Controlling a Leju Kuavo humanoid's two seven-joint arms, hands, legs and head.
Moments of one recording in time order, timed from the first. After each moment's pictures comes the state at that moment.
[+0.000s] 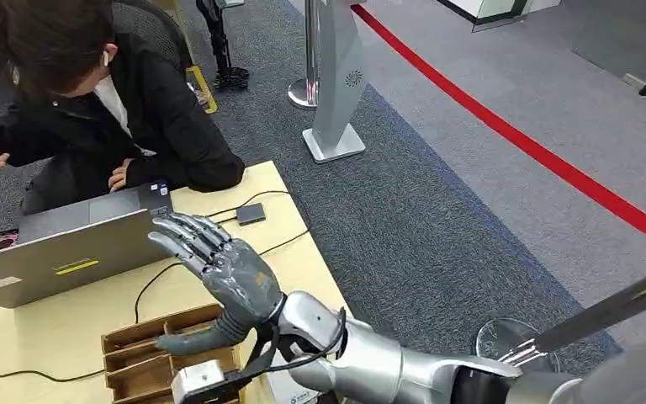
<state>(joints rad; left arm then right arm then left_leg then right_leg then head) -0.09 -0.07 1.25 -0.26 0.79 0.14 -0.35 -0.20 -0.05 0.69 -1.63 0.96 -0.64 -0.11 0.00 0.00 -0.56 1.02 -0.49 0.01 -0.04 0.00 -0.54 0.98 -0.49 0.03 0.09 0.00</state>
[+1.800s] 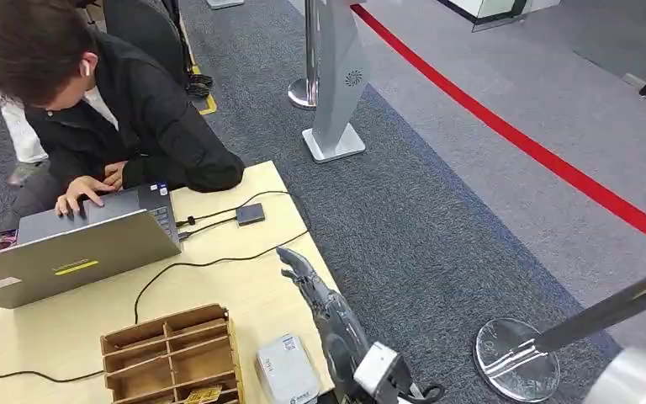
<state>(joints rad) -0.07 -0.08 1.34 -0.26 0.79 0.16 -0.34 0.33 -0.09 0.51 -1.97 0.11 -0.51 -0.51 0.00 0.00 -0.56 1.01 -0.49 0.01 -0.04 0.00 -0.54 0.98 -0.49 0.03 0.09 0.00</state>
